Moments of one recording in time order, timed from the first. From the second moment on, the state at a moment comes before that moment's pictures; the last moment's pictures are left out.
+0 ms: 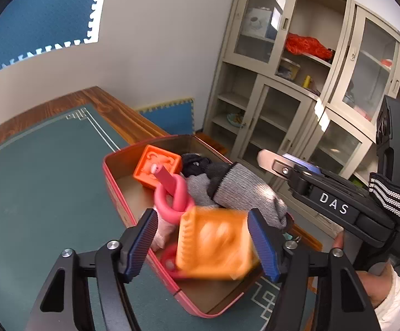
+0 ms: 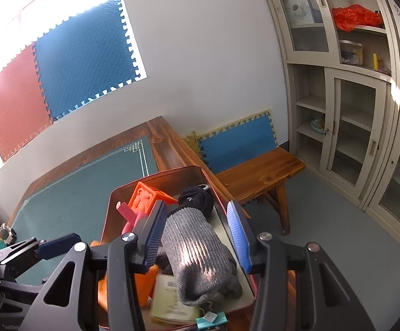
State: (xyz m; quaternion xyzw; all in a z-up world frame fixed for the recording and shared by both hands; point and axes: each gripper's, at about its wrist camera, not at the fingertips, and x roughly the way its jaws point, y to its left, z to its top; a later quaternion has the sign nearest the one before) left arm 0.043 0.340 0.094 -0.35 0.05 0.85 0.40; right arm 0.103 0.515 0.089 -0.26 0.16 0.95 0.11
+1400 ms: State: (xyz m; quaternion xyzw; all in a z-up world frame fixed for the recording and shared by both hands) left arm 0.067 0.299 0.092 -0.35 0.06 0.88 0.31; right arm 0.158 0.469 0.070 -0.39 0.05 0.92 0.06
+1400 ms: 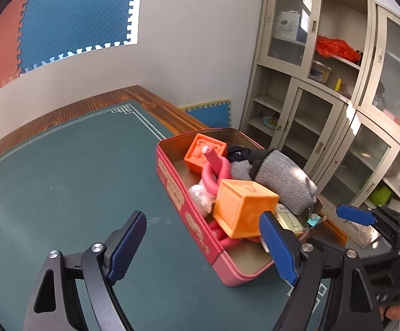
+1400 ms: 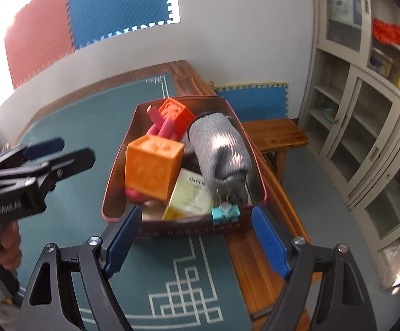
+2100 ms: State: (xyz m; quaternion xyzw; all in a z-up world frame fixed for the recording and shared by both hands) left arm 0.085 0.323 0.094 -0.35 0.08 0.89 0.29; right arm 0.173 0.476 0.071 -0.38 0.05 0.92 0.07
